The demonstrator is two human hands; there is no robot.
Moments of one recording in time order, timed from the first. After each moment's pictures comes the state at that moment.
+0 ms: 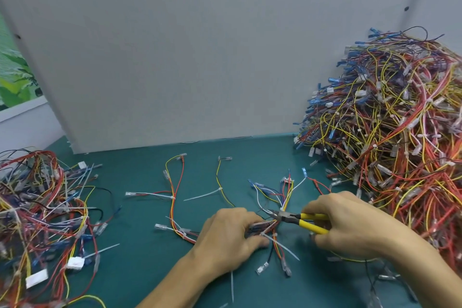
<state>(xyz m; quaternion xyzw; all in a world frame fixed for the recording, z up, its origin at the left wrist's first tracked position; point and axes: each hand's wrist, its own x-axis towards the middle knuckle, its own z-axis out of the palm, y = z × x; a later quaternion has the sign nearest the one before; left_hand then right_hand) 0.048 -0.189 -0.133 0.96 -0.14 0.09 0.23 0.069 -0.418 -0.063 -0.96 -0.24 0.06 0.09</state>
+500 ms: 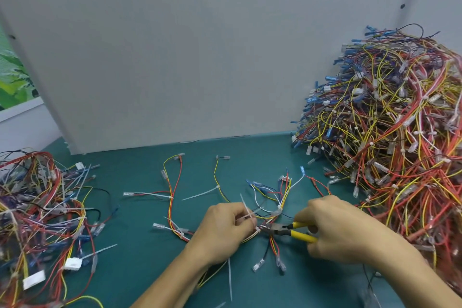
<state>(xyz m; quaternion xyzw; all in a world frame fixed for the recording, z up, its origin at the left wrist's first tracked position) 0.055 -0.188 -0.129 0.91 -0.08 0.05 0.40 0.070 -0.407 -0.079 -0.97 -0.25 0.05 0.02</state>
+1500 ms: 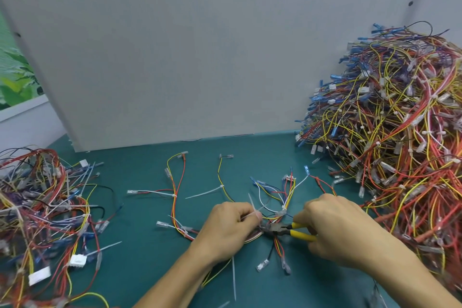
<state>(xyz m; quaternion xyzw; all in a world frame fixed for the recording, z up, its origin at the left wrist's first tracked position) 0.055 -0.190 -0.129 0.91 -0.08 0.05 0.41 0.063 -0.395 -0.077 -0.96 -0.25 0.01 -0.07</state>
